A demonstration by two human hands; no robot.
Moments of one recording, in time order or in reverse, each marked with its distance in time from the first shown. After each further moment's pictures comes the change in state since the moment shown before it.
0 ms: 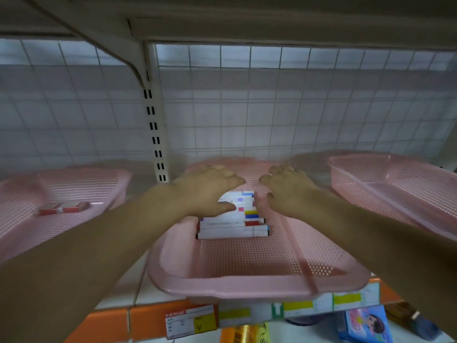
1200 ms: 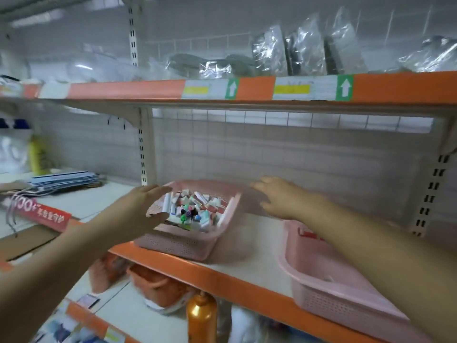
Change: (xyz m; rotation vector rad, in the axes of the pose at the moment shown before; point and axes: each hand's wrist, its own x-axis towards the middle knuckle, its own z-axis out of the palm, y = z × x) left_hand -0.595 -0.245 -0.031 -0.146 0.184 -0.998; right_hand 0.066 -0.521 -0.150 0.129 0.263 -0.626
